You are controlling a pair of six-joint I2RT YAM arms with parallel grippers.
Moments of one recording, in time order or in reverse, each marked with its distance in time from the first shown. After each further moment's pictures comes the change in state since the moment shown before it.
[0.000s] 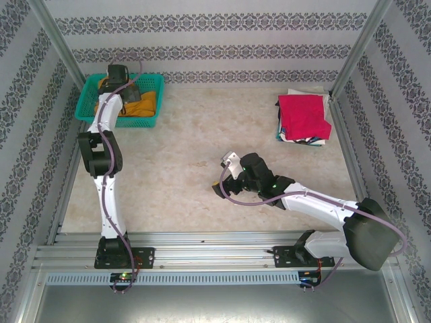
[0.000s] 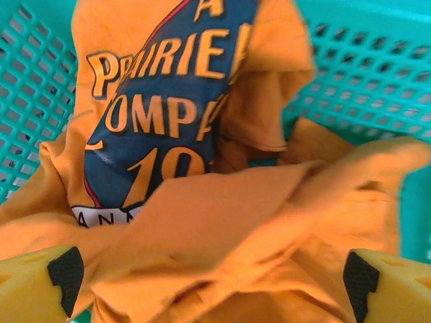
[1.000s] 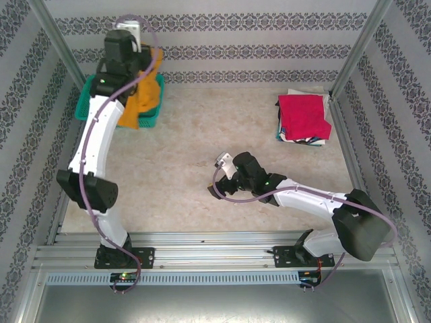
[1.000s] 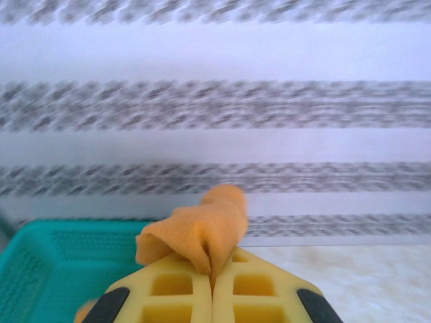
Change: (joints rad) left arm -0.319 -0.665 -0.209 0.138 0.054 0.115; right arm 0.024 0.098 0.047 0.008 -0.013 0.000
